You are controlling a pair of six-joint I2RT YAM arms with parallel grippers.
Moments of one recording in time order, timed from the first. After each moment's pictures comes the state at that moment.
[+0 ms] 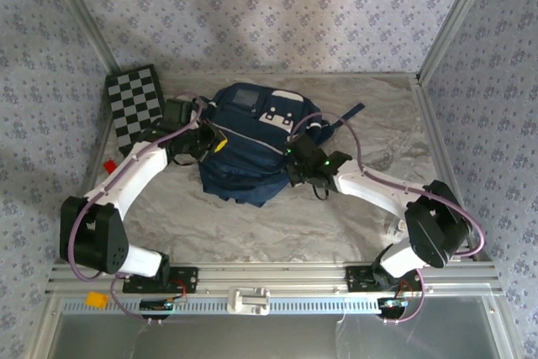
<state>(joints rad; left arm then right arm) -0.27 1.42 1.10 -0.54 0.42 -1.05 0.71 1.50 0.98 -0.46 0.22 0.30</state>
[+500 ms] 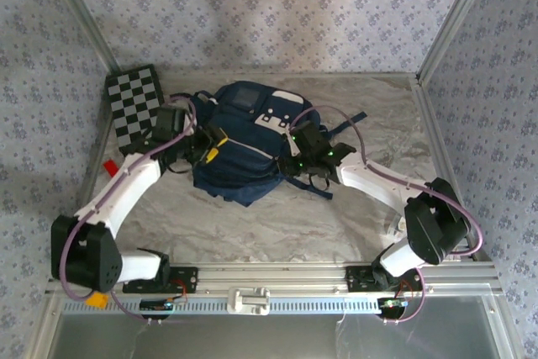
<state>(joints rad) -0.31 1.27 0.96 -0.47 0.42 -1.08 0.68 1.51 1.05 -0.43 -0.10 0.33</state>
